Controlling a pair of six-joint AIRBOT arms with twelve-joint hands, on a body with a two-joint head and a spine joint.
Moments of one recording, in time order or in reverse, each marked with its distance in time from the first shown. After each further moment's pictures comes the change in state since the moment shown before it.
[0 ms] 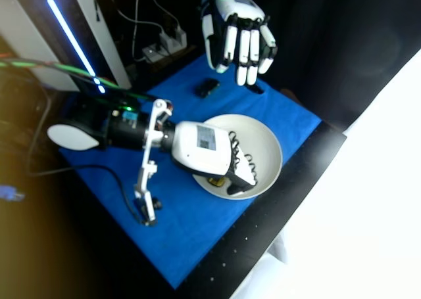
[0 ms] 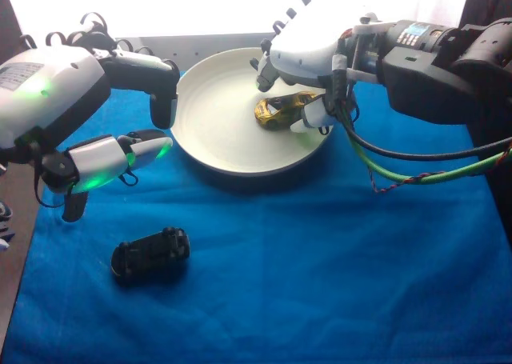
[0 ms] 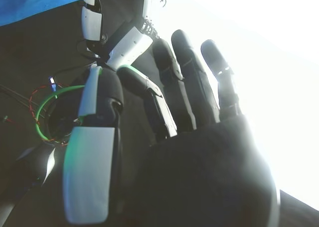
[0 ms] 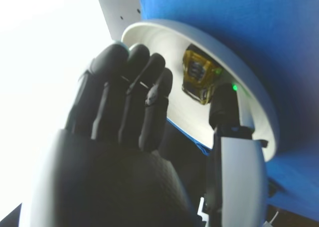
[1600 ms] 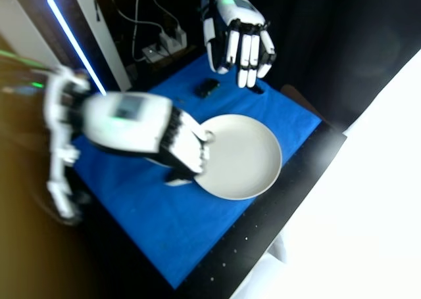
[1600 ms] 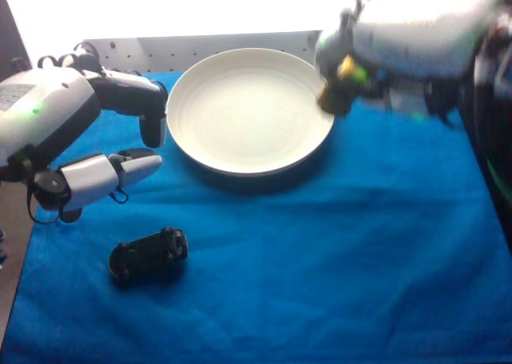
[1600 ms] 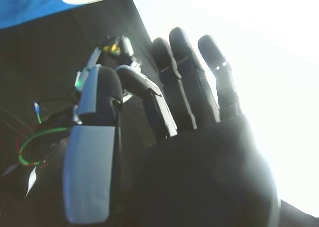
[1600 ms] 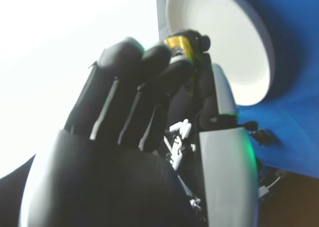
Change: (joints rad) left arm 0.063 -0.003 -0.007 -0.054 -0.024 -0.006; right arm -0.065 0.439 -0.492 -0.060 0.278 0.000
